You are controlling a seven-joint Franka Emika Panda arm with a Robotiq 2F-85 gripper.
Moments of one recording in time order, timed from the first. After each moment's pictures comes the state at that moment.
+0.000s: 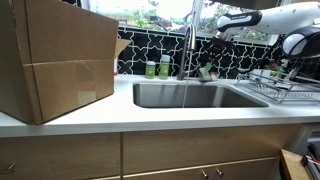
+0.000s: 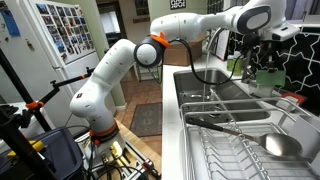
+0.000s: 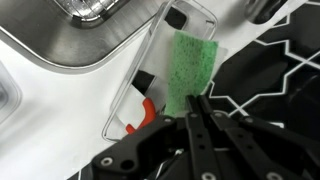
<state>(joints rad) -0.62 0.85 -0.25 -0.74 0.29 1.89 0.63</state>
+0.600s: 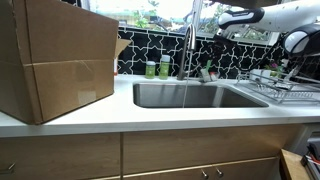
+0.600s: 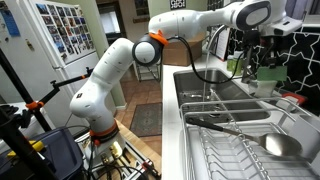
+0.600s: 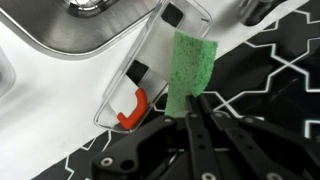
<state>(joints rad) -0.62 0.82 -0.25 -0.74 0.30 1.89 0.53</state>
